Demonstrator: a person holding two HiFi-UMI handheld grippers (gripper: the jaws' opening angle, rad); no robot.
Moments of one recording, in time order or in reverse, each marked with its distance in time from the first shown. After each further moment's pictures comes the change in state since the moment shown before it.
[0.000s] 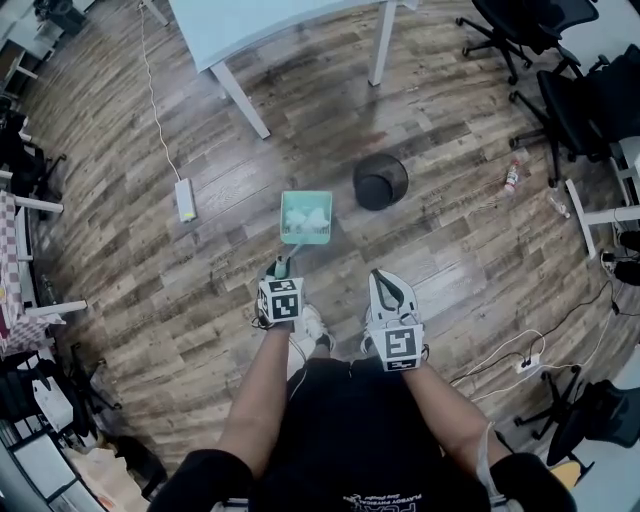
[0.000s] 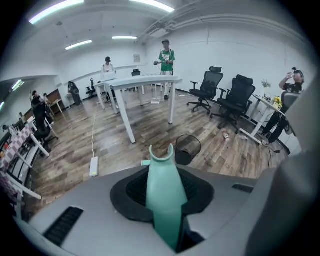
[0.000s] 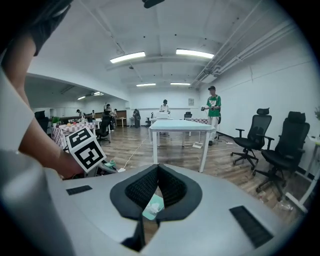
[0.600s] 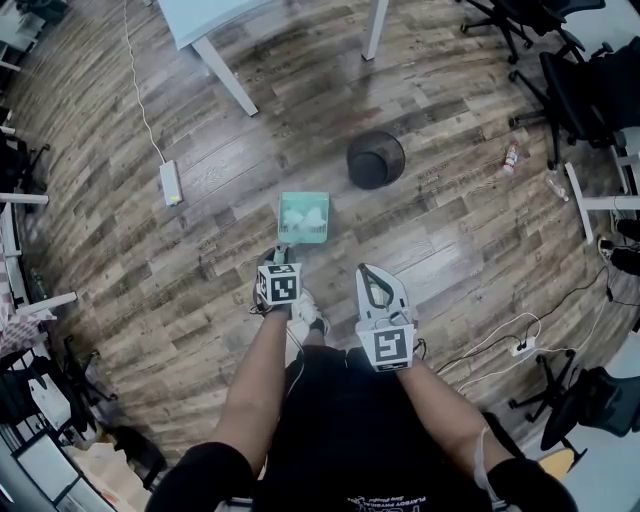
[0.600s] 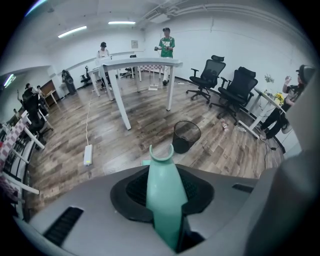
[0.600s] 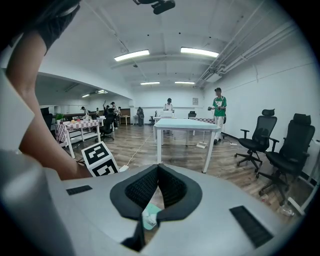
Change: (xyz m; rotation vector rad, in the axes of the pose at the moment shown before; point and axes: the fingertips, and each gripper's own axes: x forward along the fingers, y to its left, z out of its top) left arm 0.058 -0.007 -0.045 -0.010 0.137 -0.041; right arm 0.016 0.021 -0.007 -0.039 0.014 0.039
